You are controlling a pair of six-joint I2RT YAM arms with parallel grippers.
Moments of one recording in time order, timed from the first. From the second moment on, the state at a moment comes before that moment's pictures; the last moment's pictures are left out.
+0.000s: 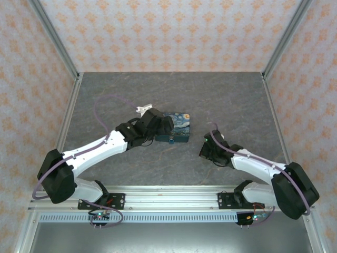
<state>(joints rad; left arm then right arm) -0.75 1.38 1.02 -0.46 -0.29 -0.95 0.58 1.17 0.45 -0.29 0.02 0.88</state>
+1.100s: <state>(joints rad) -0.62 1.48 1.01 -0.17 0.15 -0.91 0.48 1.23 0.52 0.22 -0.53 0.85</state>
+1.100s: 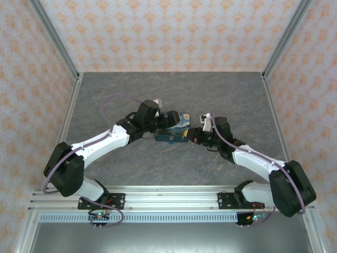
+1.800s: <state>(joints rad) -0.61 1.57 0.95 0.10 0.29 -1.03 0.48 1.32 0.57 0.42 -0.55 0.97</state>
